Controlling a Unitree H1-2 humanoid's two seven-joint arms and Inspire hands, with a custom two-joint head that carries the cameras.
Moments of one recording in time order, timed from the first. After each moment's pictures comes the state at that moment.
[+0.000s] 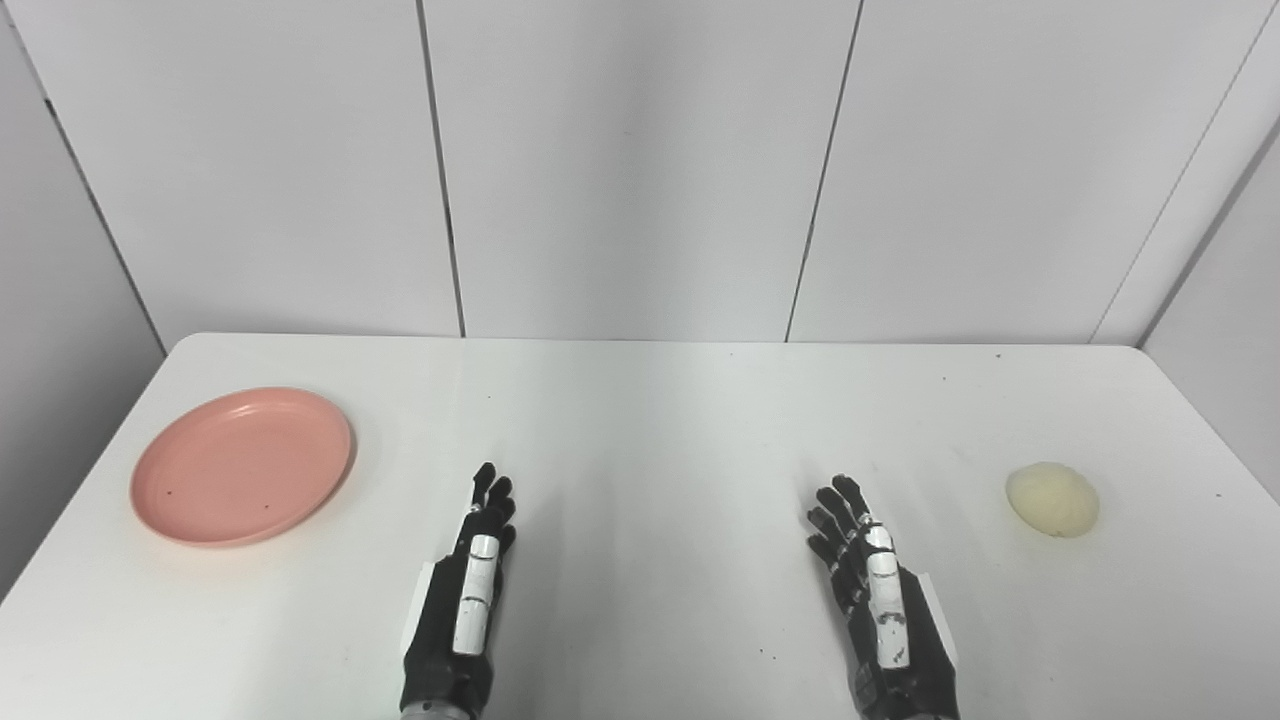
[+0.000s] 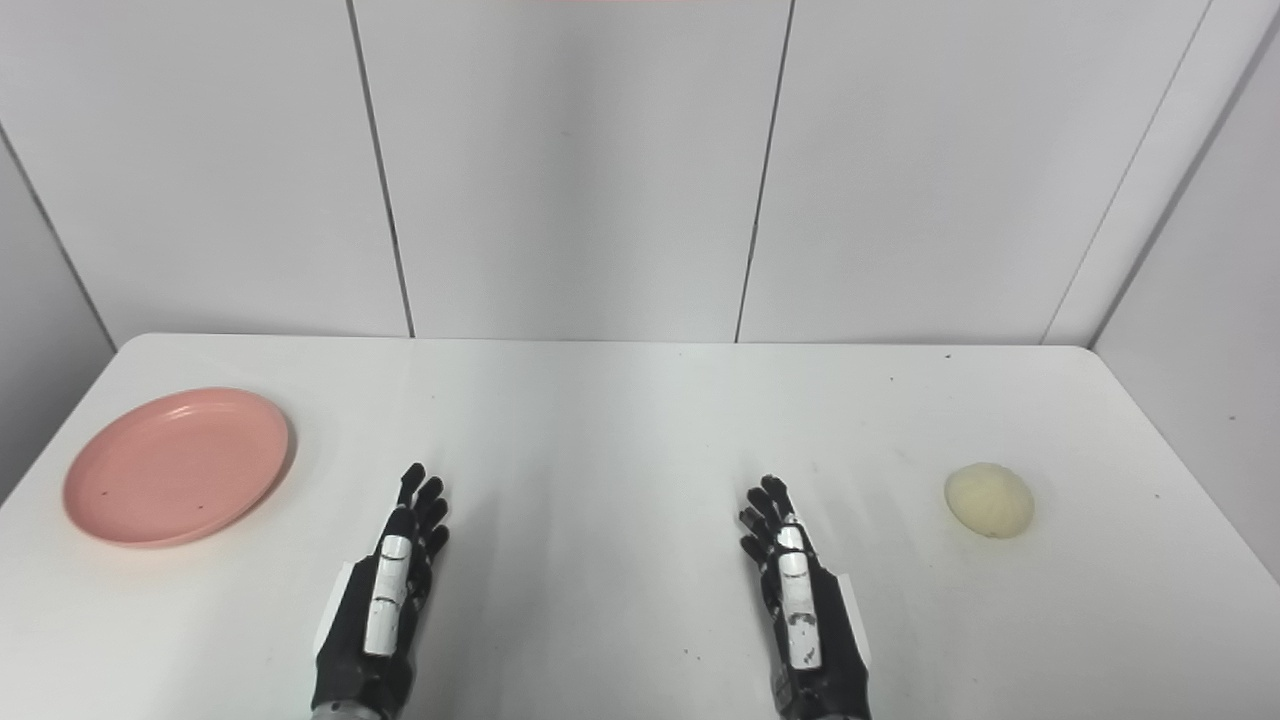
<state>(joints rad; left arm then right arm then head) -0.03 -0.13 -0.12 -0.04 0.03 0.01 0.01 0.02 0.00 -0.02 -0.12 0.14 -0.02 0.03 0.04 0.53</state>
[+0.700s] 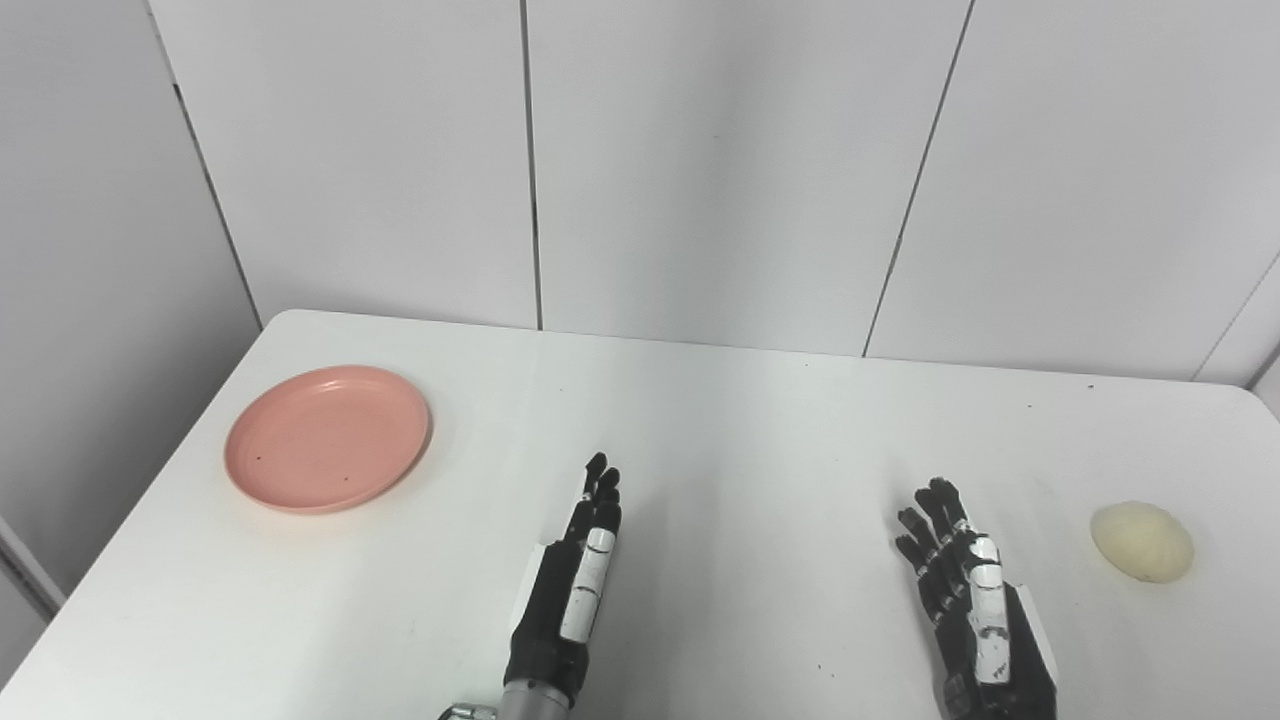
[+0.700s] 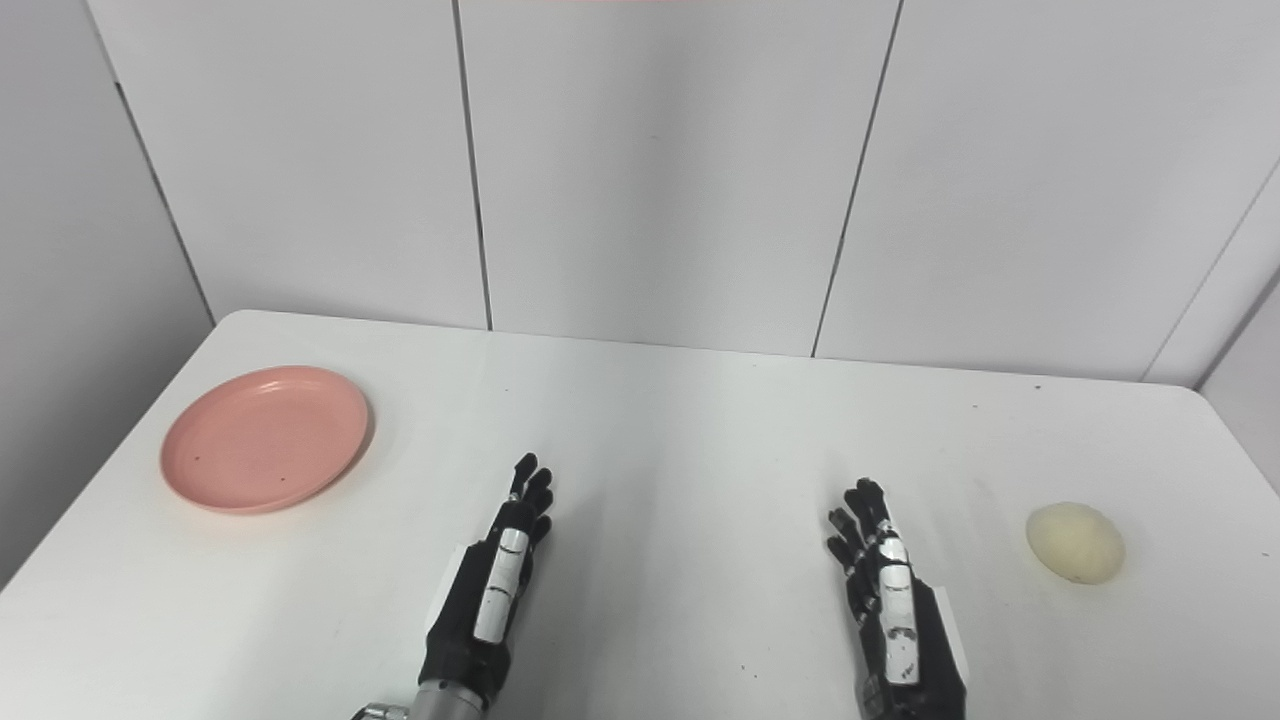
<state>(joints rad) -0.06 -0.17 -0.17 0.05 0.11 -0.06 0.05 -0.01 -0.08 -0.06 -0.07 0.23 -0.06 0.10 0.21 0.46</state>
